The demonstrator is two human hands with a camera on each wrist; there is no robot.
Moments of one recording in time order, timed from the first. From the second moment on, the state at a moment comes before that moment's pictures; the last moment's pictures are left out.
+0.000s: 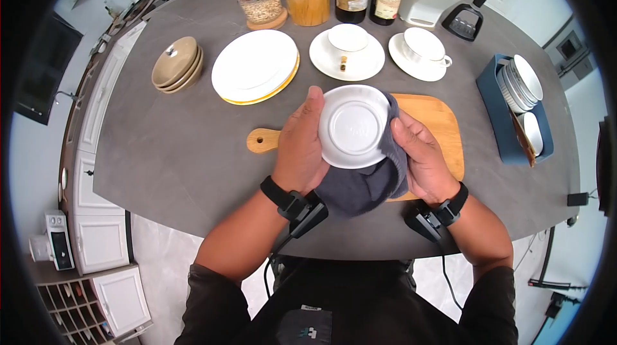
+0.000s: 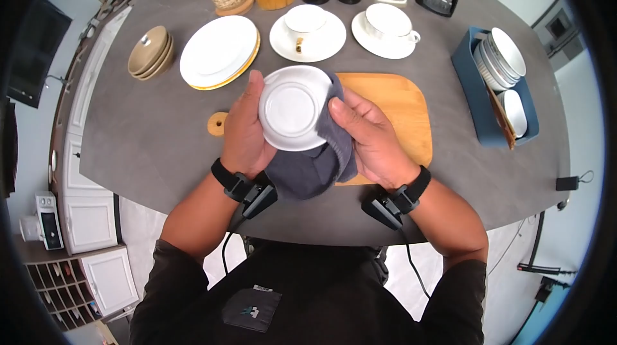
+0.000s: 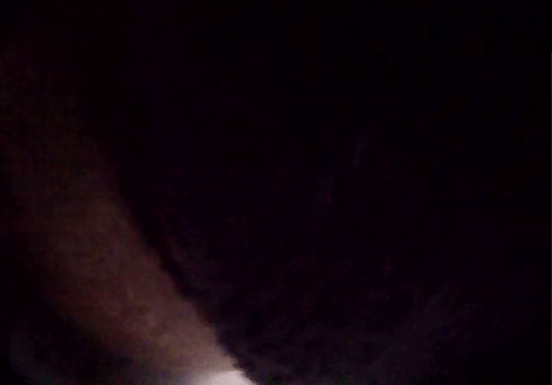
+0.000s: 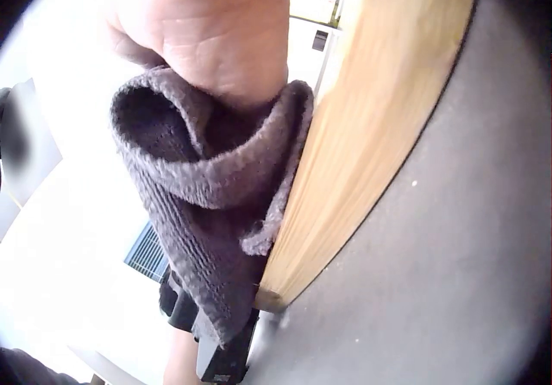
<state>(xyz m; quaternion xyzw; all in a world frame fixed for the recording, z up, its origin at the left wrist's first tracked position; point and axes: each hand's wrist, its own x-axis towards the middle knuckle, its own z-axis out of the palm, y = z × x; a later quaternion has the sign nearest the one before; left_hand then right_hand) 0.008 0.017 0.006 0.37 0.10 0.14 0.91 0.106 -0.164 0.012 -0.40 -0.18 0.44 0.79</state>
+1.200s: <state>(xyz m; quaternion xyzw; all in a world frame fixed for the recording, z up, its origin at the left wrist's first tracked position) 0.005 0.009 0.005 0.39 0.10 0.09 0.91 0.120 -0.167 0.007 -0.49 -0.15 0.40 0.76</state>
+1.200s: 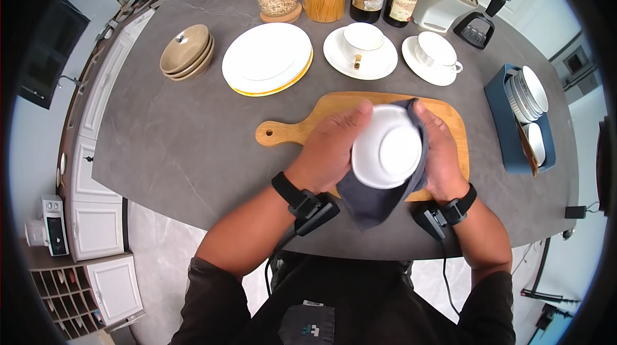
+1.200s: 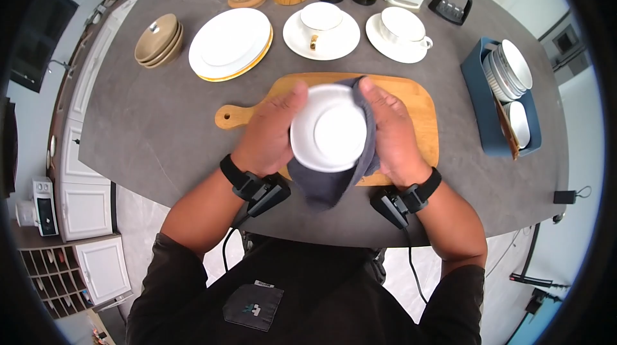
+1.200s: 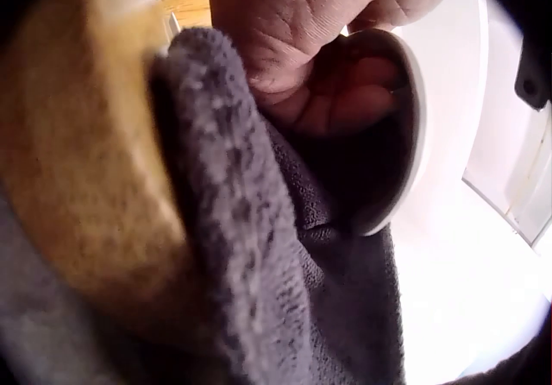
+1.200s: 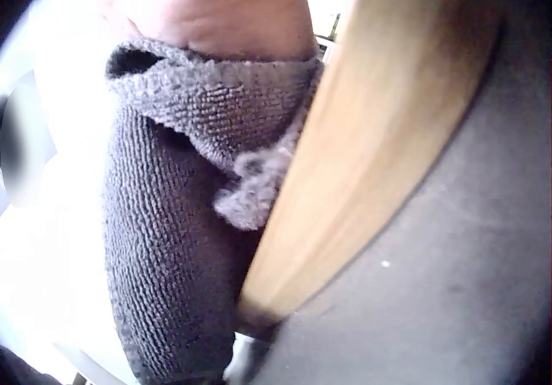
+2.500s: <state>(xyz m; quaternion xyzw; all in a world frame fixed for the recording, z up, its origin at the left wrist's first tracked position) 0.009 0.019 -0.004 0.44 0.13 0.20 0.87 0.099 -0.165 0.028 -0.65 -0.66 -0.13 0.36</state>
